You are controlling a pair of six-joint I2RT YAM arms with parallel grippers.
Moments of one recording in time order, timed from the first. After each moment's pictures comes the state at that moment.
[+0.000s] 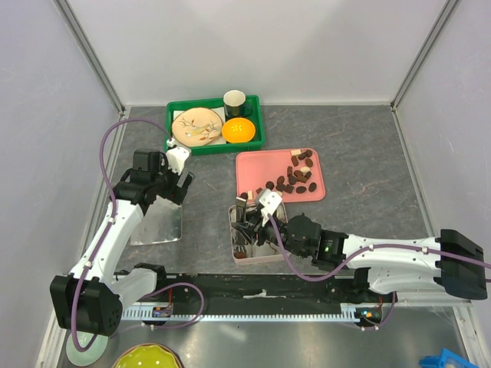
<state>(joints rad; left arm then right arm) -0.14 1.06 0.88 -0.60 0.09 0.41 1.29 1.13 0.60 0.46 0.27 0.16</state>
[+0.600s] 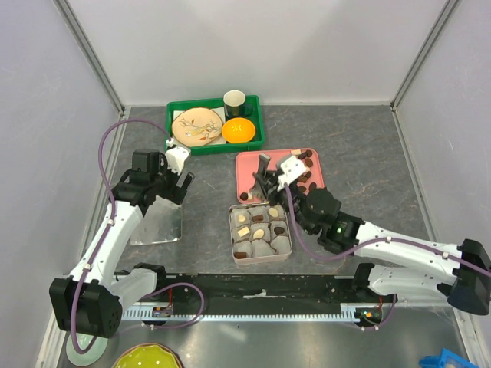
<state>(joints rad) -0.14 1.05 0.88 -0.60 0.09 0.41 1.15 1.05 0.74 0.40 0.42 -0.05</state>
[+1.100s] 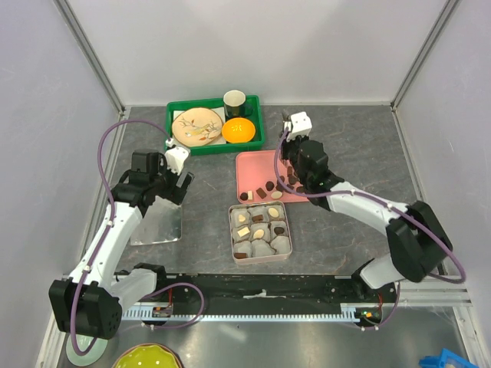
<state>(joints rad) -0.14 1.04 0.88 -0.60 0.09 0.41 0.65 1.44 0.88 0.56 0.35 -0.05</state>
